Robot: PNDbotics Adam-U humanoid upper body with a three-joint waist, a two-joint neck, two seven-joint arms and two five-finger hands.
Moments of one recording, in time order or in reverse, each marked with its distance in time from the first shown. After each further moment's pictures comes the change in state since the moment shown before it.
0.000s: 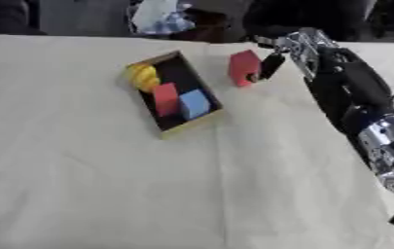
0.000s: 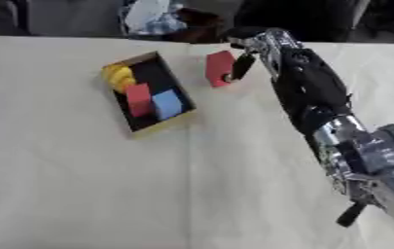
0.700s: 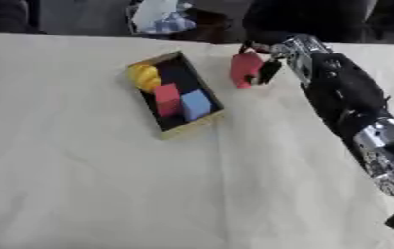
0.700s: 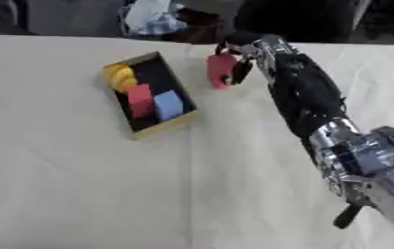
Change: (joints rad) left arm 0.000 -0.001 0.000 0.000 0.000 -0.001 -0.004; right arm 0.014 0.007 0.000 0.008 0.035 0.002 -0.072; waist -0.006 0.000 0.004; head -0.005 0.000
